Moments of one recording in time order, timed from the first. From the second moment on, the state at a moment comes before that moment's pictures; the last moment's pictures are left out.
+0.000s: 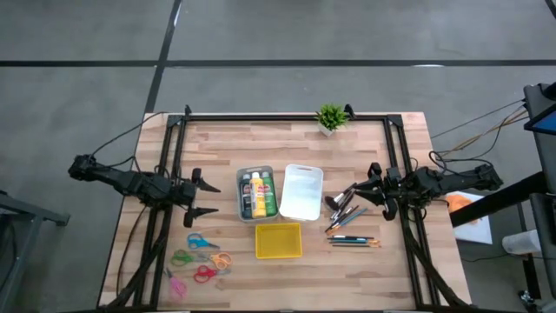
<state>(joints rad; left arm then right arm) -0.31 0.15 0.09 -0.26 -0.24 -0.09 0.21 0.02 0.01 0.11 0.16 0.37</state>
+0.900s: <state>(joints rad) -0.31 0.15 0.09 -0.26 -0.24 -0.09 0.21 0.02 0.01 0.19 0.16 0.48</state>
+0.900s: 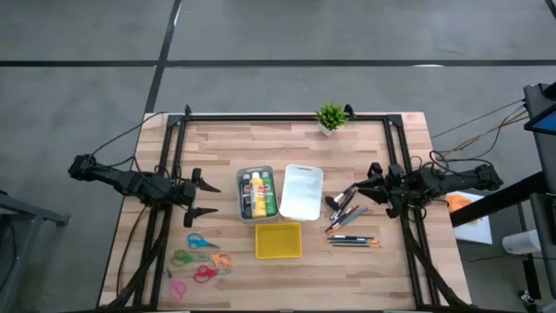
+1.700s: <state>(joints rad) -0.31 0.15 0.09 -0.26 -0.24 -0.09 0.21 0.35 0.37 -0.28 0.38 0.51</state>
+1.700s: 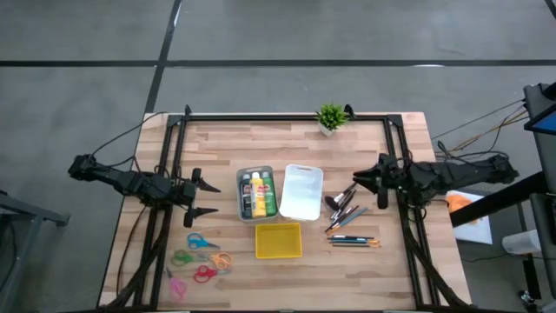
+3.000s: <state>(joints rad) -0.31 0.15 0.09 -0.26 -0.24 -0.09 -0.13 1.33 1.00 -0.99 -0.08 -0.22</state>
